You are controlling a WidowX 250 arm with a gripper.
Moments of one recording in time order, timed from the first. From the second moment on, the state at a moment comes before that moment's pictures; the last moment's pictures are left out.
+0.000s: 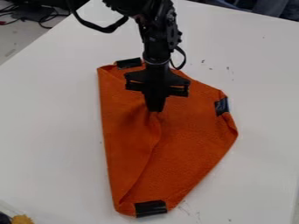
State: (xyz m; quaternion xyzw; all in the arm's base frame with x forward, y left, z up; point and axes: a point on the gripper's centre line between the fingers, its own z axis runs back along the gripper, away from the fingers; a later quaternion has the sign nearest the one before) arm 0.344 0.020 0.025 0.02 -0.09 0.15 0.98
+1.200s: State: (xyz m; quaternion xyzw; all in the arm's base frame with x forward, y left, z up) arm 0.255 0.170 0.051 0.07 -0.14 0.30 0.94
